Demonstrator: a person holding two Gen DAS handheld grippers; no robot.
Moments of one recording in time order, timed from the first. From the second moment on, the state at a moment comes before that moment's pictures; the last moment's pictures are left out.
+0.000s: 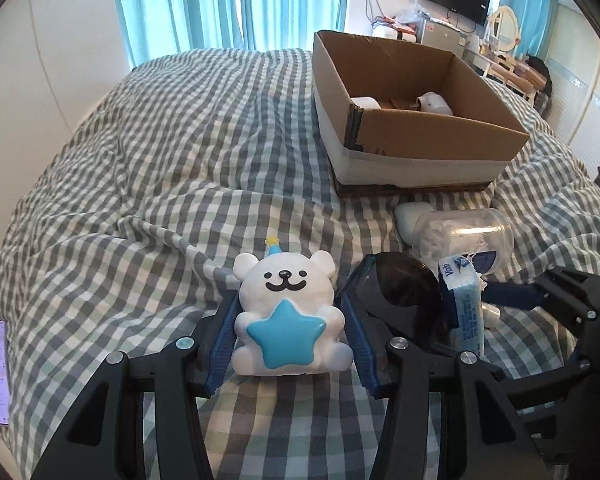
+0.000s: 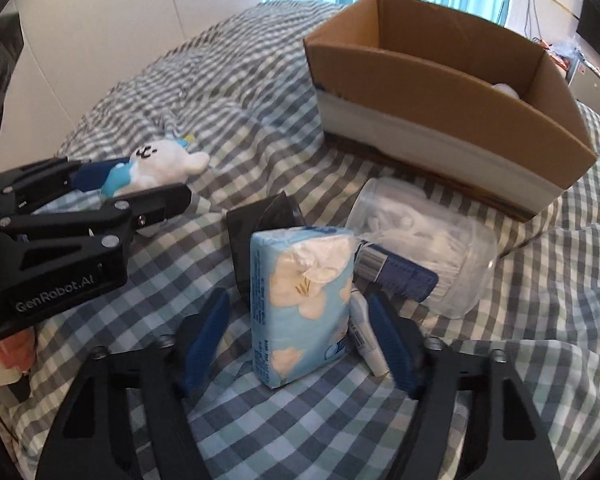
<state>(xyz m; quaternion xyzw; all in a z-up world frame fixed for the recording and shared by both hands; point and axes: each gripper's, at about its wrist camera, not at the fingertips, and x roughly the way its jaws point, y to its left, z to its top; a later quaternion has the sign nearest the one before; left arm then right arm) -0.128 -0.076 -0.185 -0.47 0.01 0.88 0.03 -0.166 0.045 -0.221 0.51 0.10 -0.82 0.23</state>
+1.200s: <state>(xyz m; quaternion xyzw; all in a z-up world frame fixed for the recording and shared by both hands) -0.085 -0.042 -0.091 -0.39 0.04 0.92 0.03 -0.106 0.093 -0.095 0.34 0.09 -0.92 0.16</state>
